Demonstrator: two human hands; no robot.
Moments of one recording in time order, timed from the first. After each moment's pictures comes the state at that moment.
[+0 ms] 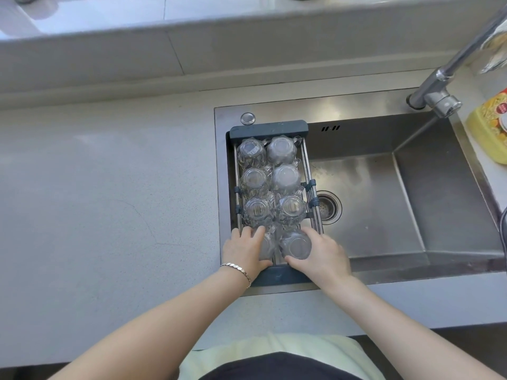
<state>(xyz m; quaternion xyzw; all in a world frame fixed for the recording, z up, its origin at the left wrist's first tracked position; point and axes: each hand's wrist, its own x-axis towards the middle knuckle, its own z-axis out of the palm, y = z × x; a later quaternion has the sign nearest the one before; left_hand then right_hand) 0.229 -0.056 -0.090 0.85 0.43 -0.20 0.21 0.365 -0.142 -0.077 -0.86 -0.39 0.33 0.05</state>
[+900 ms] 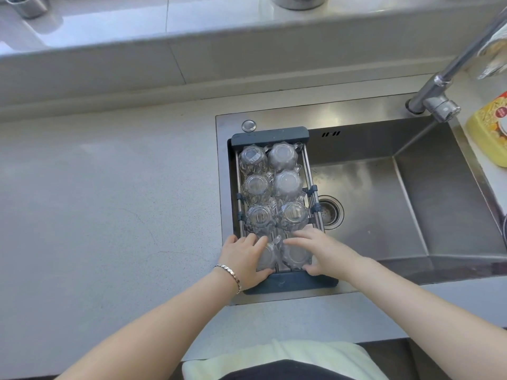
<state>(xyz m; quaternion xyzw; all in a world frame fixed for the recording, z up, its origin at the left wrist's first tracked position) 0.213 -0.042 -0.093 0.91 0.31 -0.20 0.16 0.401 -0.128 -0.090 -0.66 -0.63 0.41 0.01</state>
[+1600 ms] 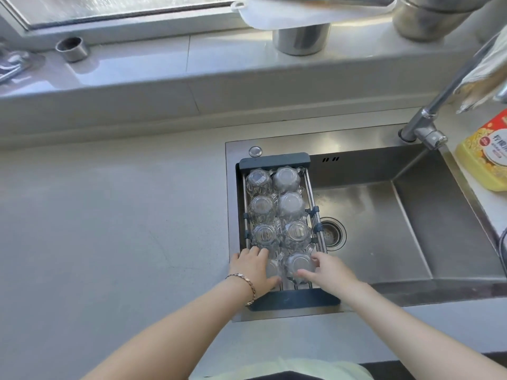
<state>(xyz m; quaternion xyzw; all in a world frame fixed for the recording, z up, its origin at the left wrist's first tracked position) 0.228 -0.042 -0.076 0.85 0.40 -0.26 0.22 0.383 -0.132 -0.079 -0.81 -0.35 0.46 0.04</state>
